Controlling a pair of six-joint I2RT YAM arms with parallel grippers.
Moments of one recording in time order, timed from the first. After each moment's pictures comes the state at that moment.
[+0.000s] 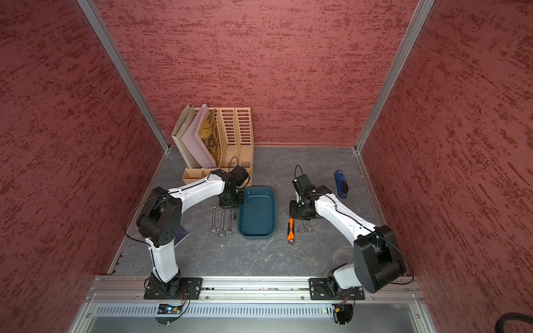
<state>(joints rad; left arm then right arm) -0.57 1.94 1.40 -0.95 -0.05 -0.68 0.42 1.43 0.99 -0.84 -0.15 0.48</state>
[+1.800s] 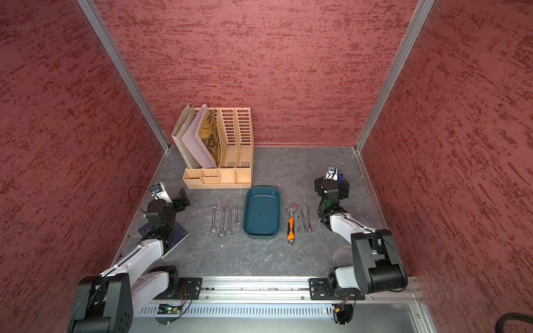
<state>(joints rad) 0.10 1.05 0.26 0.55 -0.18 -0.19 0.09 1.36 0.55 0.50 0.46 0.00</state>
